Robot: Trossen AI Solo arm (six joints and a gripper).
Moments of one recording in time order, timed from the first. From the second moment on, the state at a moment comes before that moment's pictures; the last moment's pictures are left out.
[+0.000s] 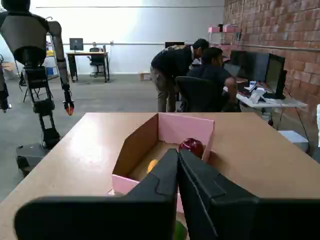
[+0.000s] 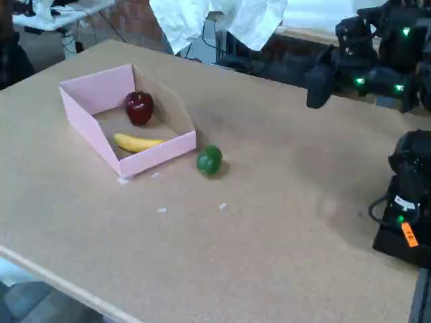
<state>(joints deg) -0.1 15.0 14.8 -0.4 0.1 -0.3</state>
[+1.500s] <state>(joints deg) -0.1 15.2 15.8 2.0 0.0 2.7</state>
